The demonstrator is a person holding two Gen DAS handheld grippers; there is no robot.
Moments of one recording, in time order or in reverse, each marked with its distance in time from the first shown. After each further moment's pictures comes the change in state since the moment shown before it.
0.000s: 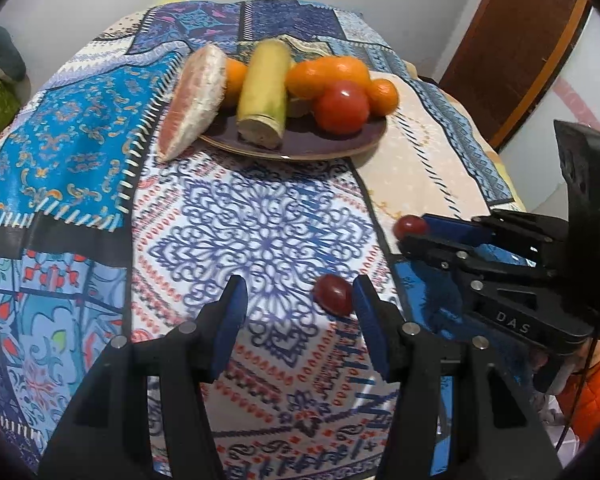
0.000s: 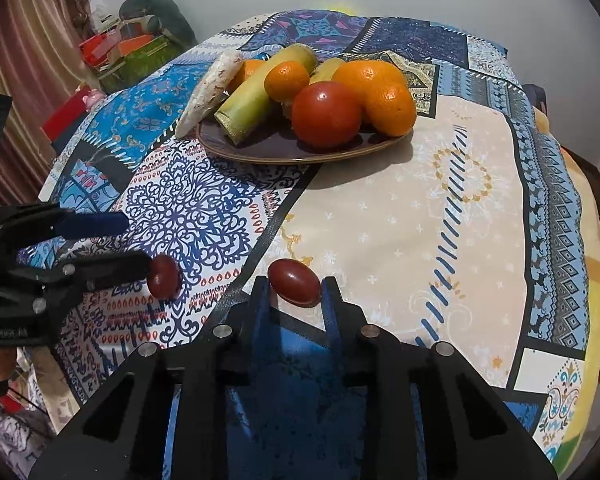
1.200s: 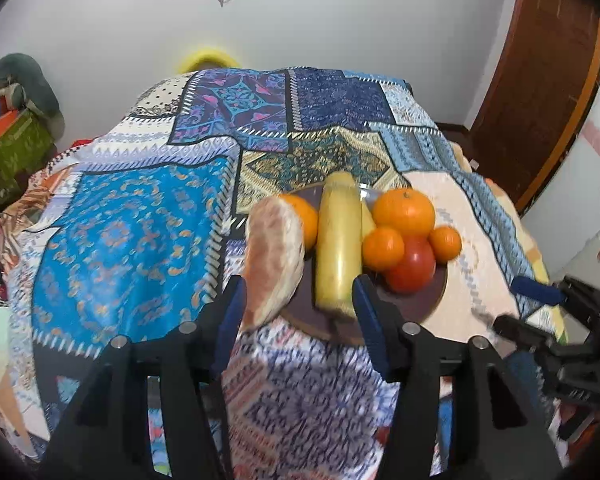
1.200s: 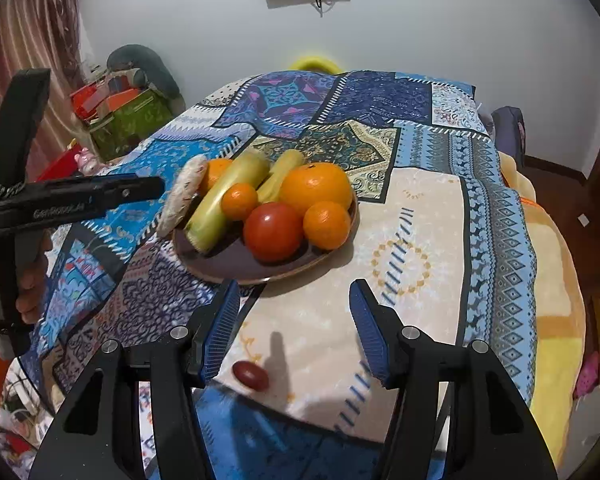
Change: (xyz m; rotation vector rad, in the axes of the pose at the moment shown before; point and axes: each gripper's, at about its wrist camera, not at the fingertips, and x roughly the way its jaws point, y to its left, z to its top) left arm -0.026 0.040 0.097 -0.024 -0.171 0.145; right arm -0.042 -0.031 0.042 0.061 -0.159 -0.022
